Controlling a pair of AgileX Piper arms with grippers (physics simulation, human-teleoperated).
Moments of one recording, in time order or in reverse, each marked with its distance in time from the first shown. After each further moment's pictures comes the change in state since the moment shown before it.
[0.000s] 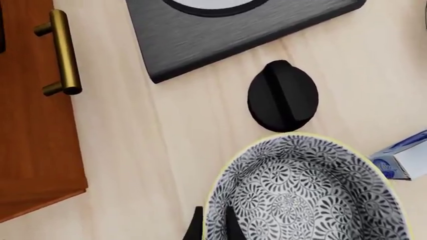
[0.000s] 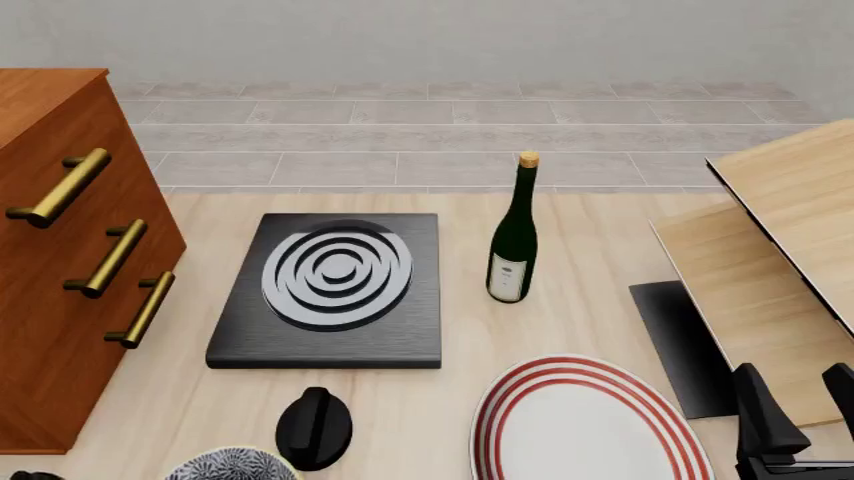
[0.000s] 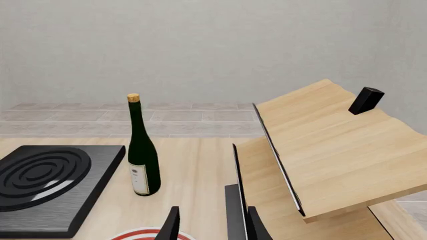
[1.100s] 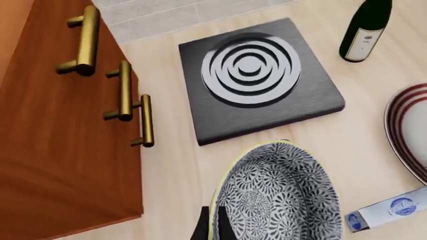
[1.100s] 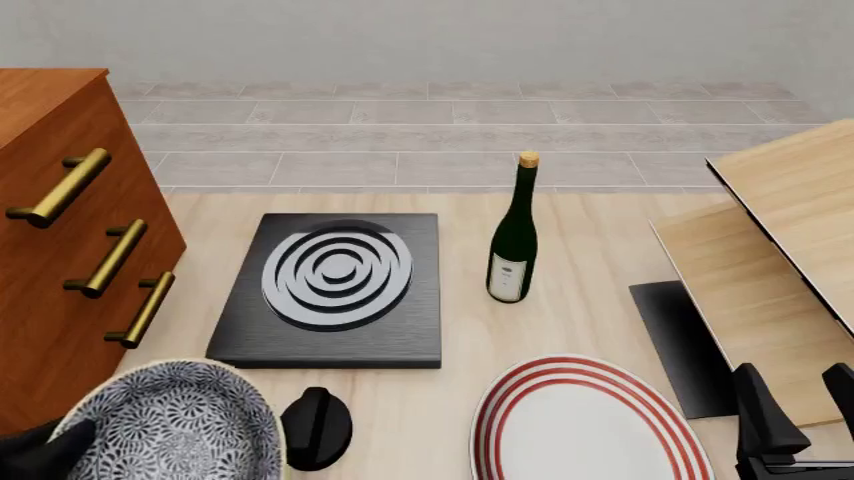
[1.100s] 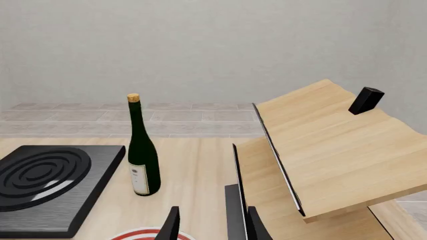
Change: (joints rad) left arm 0.082 -0.073 -0.361 0.131 -0.016; right arm 0.000 0.000 0.000 0.000 0.000
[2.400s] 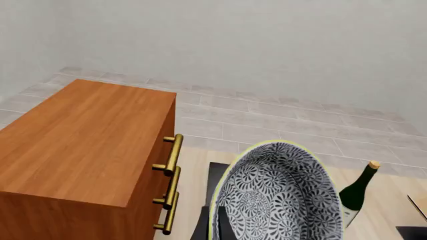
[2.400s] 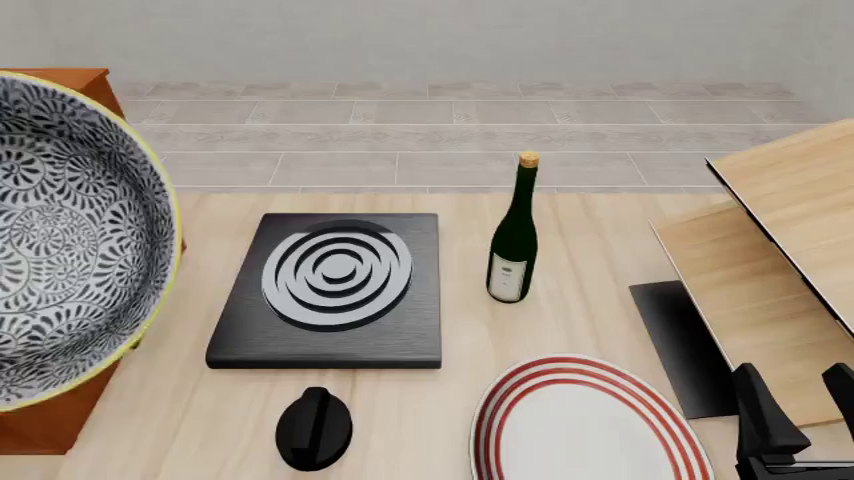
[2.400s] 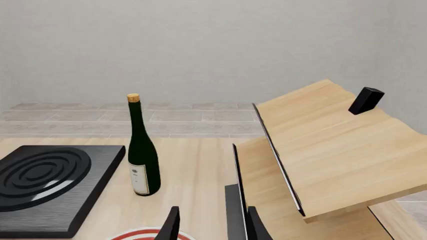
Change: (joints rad) left arm 0.190 0.172 -0.500 -0.120 -0.276; right arm 0.000 0.000 0.000 0.000 0.000
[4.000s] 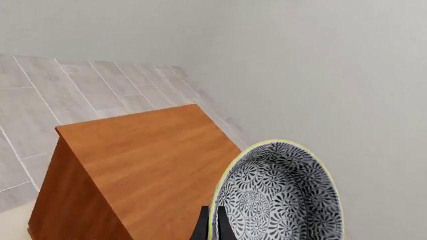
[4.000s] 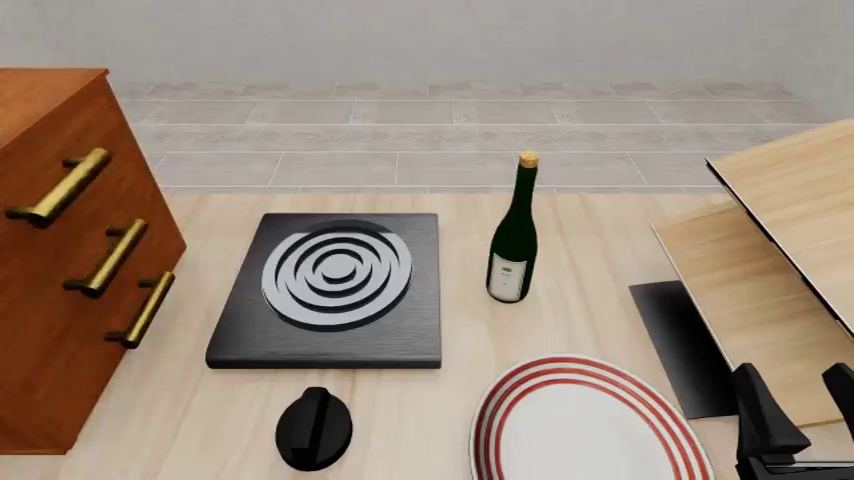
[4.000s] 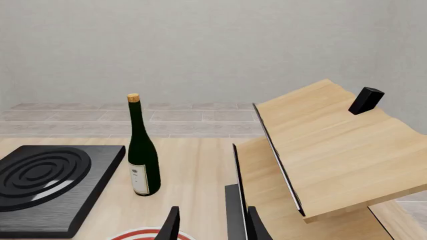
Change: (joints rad) left arm 0.569 0.415 -0.130 -0.290 -0.456; right arm 0.000 0.000 0.000 0.000 0.000
